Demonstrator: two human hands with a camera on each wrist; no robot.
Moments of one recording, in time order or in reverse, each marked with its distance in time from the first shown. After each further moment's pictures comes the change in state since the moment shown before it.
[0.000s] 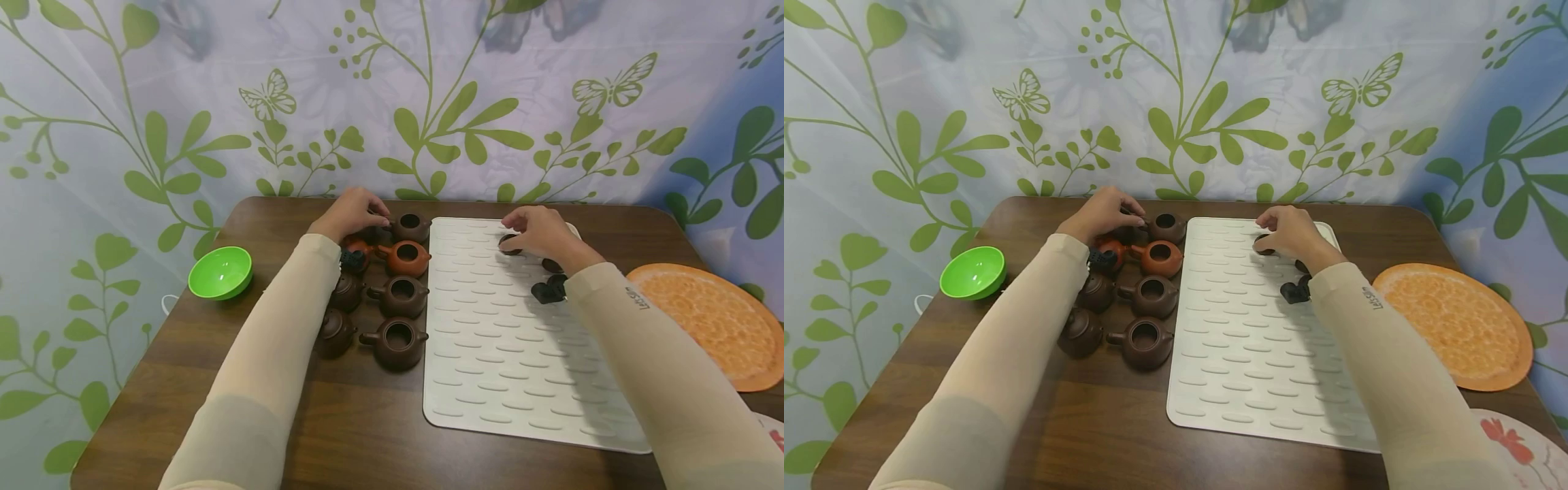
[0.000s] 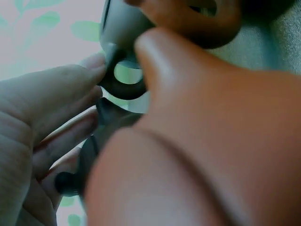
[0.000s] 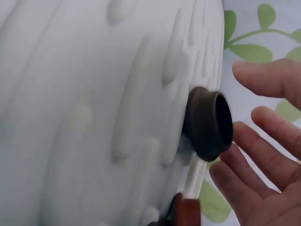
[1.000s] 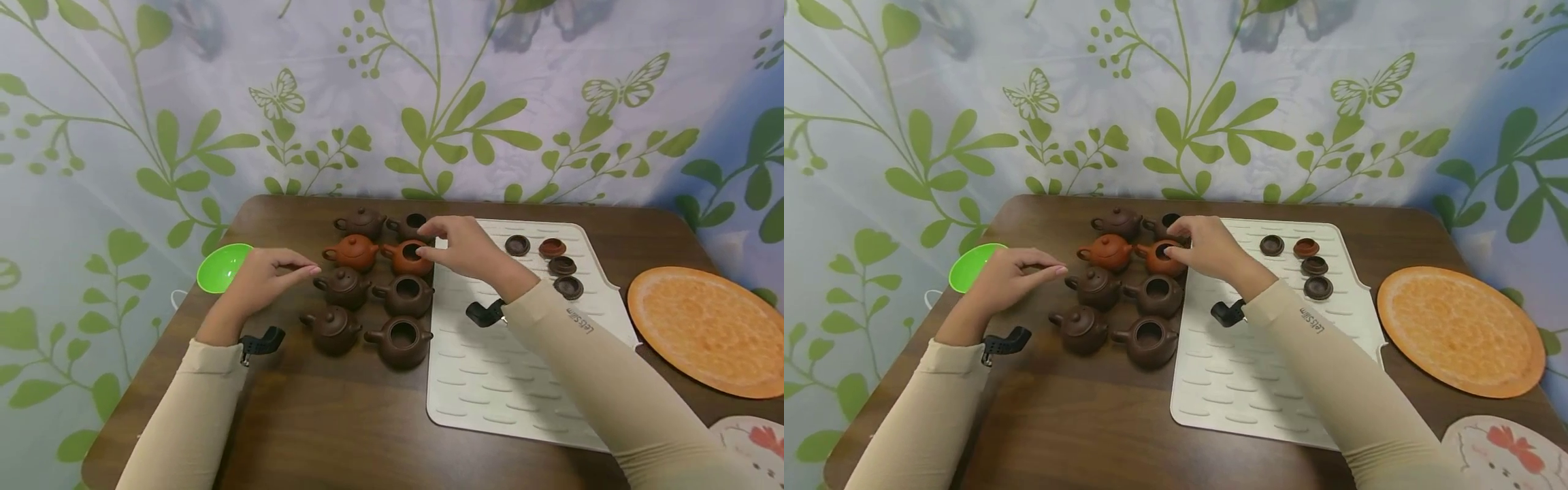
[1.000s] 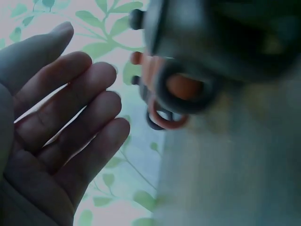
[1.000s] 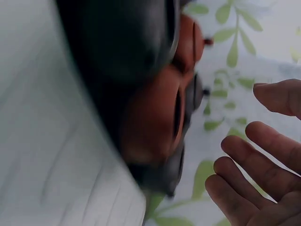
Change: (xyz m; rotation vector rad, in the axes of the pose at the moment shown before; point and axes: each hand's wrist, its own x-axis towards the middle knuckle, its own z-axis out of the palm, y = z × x) left_hand -0.203 -0.020 -0.016 -0.078 0.336 0.163; right_hand -0.019 -0.132 0.062 0.088 -0.028 -0.414
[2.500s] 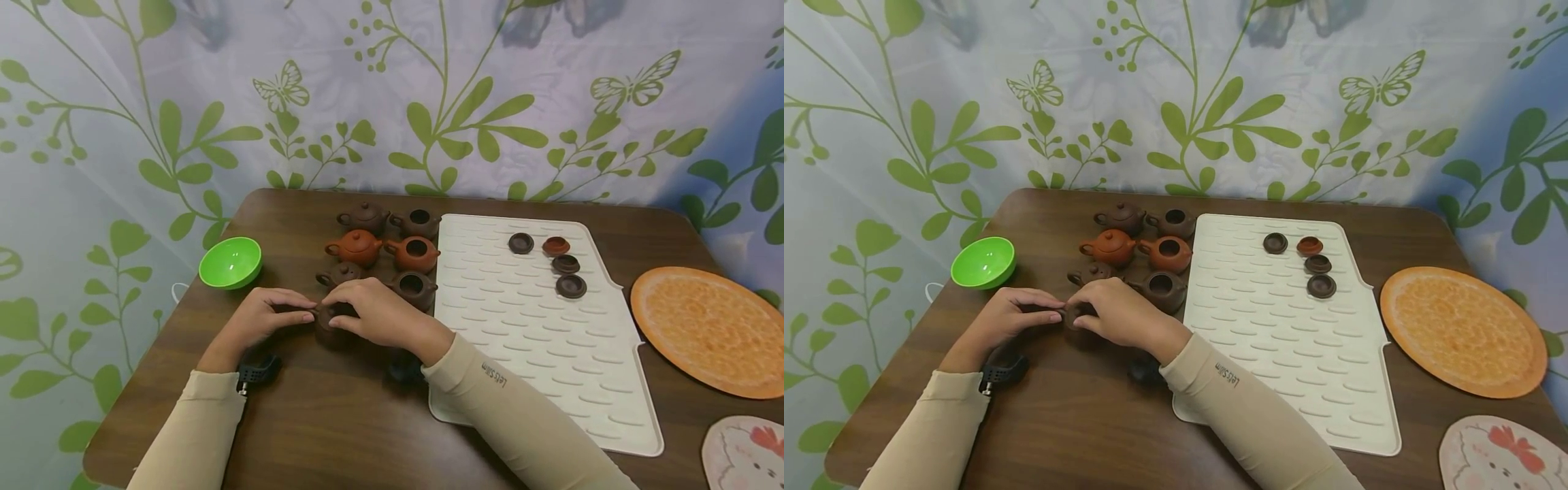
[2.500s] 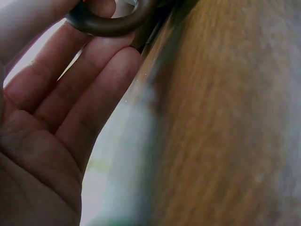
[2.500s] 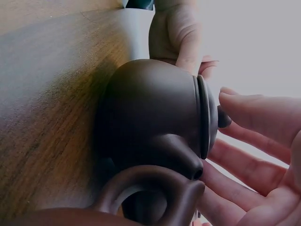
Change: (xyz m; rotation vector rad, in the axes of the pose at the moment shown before) left_hand -0.070 -0.030 0.028 -0.314 -0.092 -0.159; right_hand -0.002 -0.103 0.116 -0.025 -0.216 -0.326
